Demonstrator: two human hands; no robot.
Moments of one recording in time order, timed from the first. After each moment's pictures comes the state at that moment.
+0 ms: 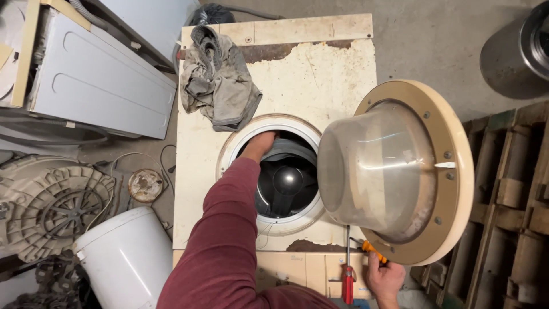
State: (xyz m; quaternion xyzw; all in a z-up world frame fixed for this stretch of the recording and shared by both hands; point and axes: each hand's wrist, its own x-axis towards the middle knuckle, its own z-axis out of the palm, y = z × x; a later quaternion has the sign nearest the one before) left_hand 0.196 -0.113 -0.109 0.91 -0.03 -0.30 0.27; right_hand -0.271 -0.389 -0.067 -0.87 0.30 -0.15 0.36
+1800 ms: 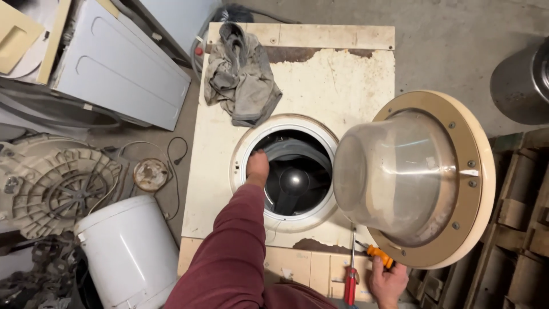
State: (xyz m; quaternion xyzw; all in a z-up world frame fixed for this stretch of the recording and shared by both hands) left_hand 0.114 -0.043 -0.231 0.99 0.04 -0.11 0.04; right_hand -0.265 -0.384 -0.064 -0.86 0.30 -0.18 0.38
